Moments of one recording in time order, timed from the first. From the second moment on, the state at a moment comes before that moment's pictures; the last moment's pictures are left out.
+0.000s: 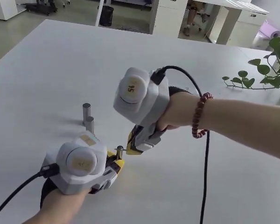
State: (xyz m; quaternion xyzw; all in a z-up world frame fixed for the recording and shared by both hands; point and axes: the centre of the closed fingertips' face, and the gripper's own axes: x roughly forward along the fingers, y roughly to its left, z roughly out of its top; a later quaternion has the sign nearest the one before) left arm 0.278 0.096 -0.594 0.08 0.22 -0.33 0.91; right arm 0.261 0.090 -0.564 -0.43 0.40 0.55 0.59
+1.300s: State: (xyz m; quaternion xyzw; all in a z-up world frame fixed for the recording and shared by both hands) left arm 0.278 0.096 -0.596 0.08 0.23 -0.31 0.92; right arm 0.262 0.085 -0.561 -0.38 0.36 0.57 0.64
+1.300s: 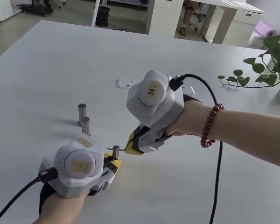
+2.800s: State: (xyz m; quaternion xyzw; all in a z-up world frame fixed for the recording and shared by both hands) left arm 0.280 0.097 -0.597 0.07 0.23 -0.30 0.92; right arm 0.267 0.111 -0.563 -0.31 0.33 0.58 0.67
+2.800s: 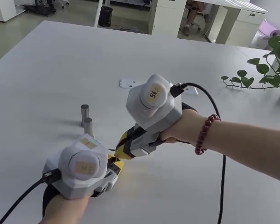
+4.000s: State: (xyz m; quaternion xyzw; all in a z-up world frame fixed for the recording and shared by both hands) left arm 0.312 0.153 -0.598 0.06 0.24 -0.28 0.93; right arm 0.292 0.165 -0.561 -0.30 0.31 0.61 0.67
